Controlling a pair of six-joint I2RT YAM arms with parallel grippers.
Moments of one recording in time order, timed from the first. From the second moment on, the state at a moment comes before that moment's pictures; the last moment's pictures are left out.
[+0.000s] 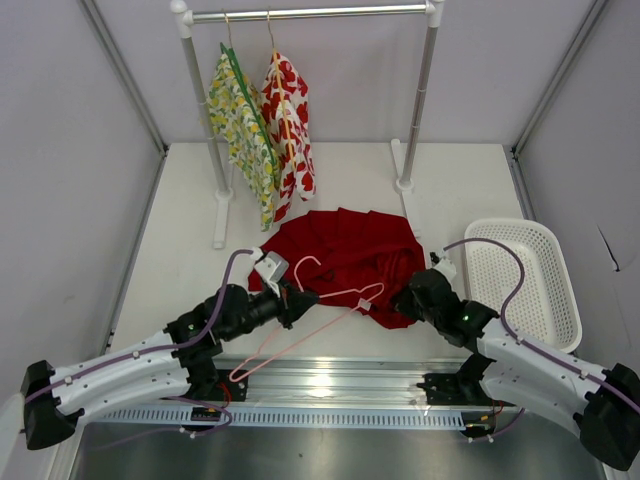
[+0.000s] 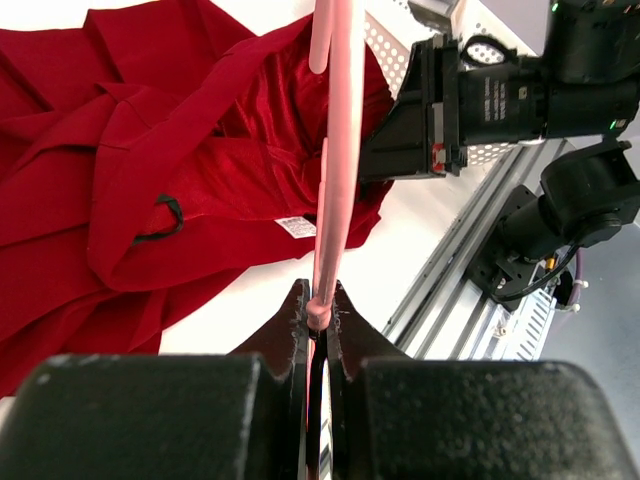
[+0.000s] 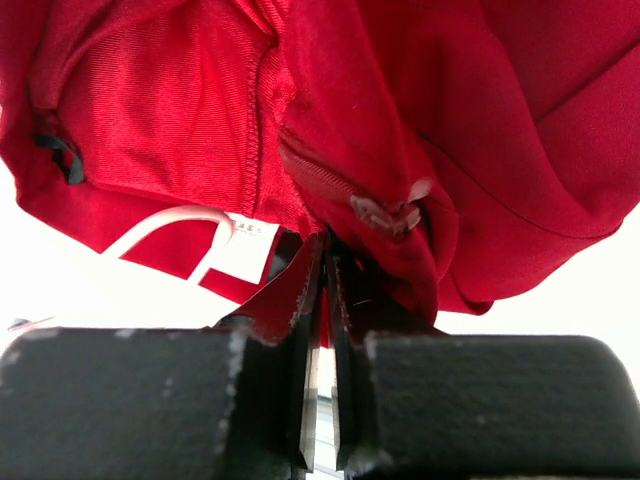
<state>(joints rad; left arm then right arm) -1.04 0.63 0.40 0.05 -0.07 -0.42 0.77 0.86 0.42 -0.31 0.27 1.09</state>
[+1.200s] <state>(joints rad) -1.04 0.71 0.29 0.36 0.03 -0.38 0.54 0.75 0.52 -0.41 0.07 1.06</state>
